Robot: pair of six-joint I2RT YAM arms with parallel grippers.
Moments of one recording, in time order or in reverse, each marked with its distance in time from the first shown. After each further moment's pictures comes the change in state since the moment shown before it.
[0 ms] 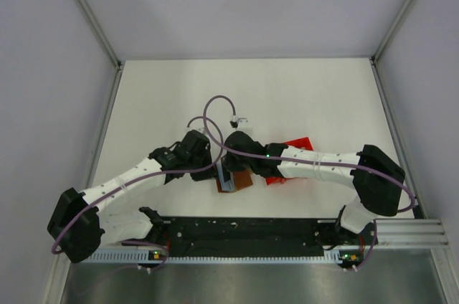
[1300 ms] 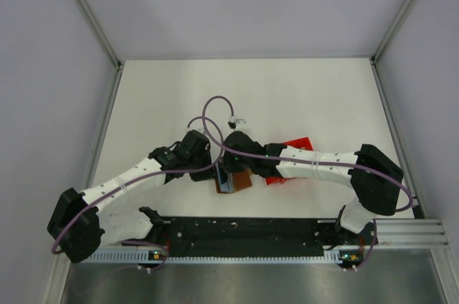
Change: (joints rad) left arm 0.000 0.000 0.006 -0.022 0.000 0.017; right arm 0.000 0.013 0.000 0.021 -0.049 0.008
